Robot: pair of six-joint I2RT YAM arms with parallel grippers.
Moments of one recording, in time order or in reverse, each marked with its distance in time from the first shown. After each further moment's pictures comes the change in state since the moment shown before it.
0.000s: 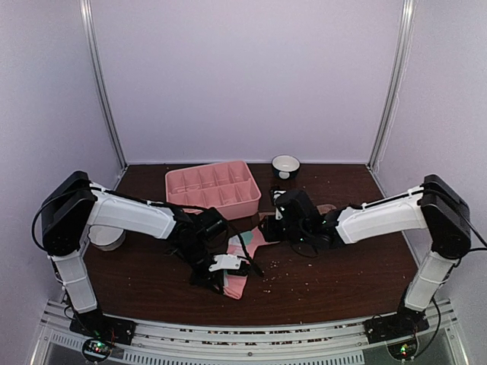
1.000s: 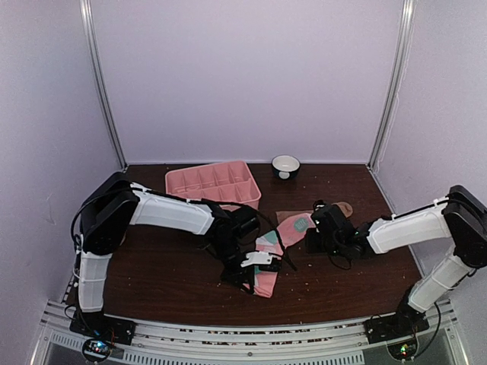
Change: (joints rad) left arm -0.063 0.285 0.361 -0.089 0.131 -0.011; right arm -0.143 -0.157 -0.294 -0.083 0.143 0.013
